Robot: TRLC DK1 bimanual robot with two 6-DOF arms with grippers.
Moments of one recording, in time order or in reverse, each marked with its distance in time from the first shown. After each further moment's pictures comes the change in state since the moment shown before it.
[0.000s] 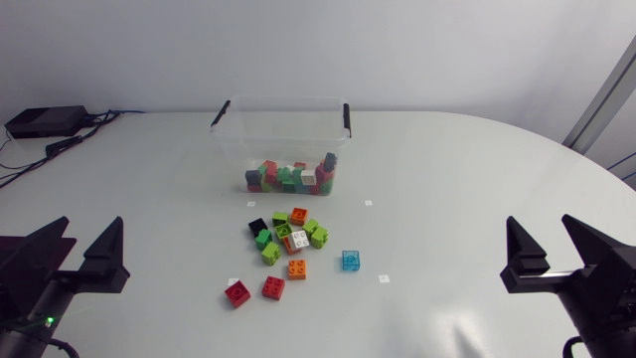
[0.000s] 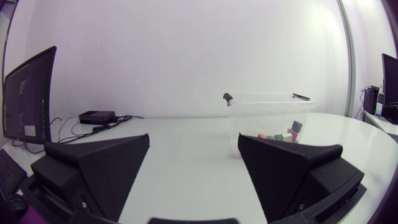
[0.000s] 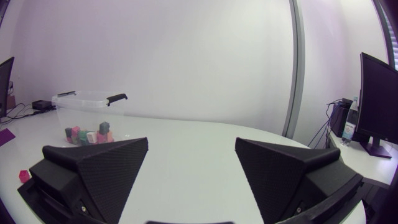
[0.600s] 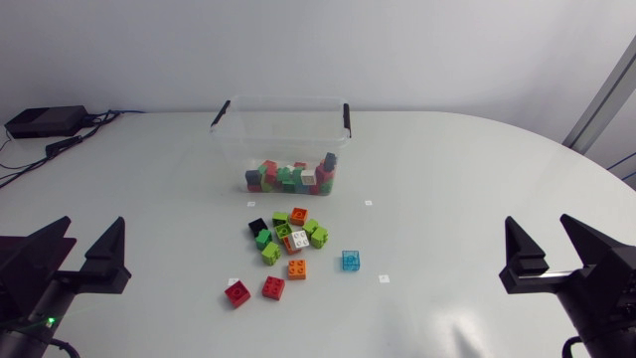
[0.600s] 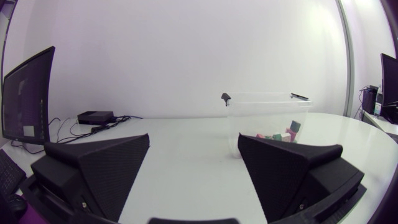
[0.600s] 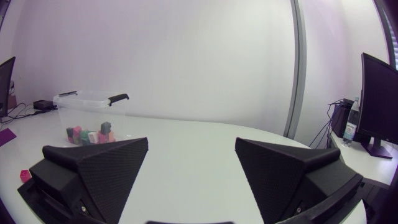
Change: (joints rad) left arm -0.011 0.000 0.000 0.000 0.000 0.000; right arm 0.012 0.000 0.000 0.000 0.000 0.001
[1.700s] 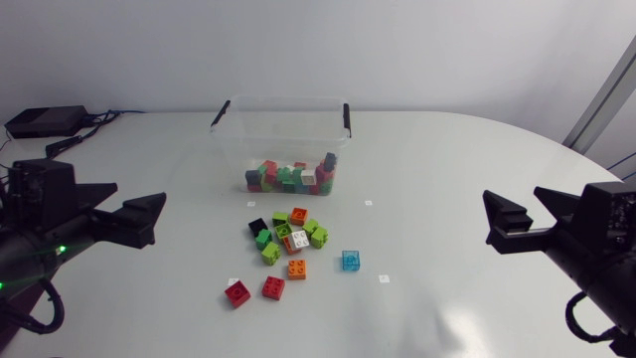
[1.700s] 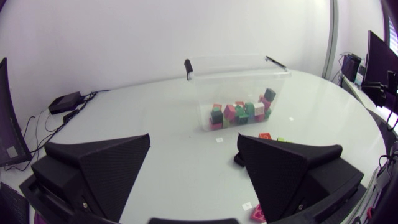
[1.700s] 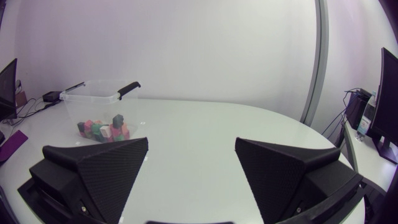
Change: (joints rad) left arm -0.189 0.665 0.446 -0.174 -0.004 0.031; right arm 0.107 0.511 0.259 0.047 0.030 0.052
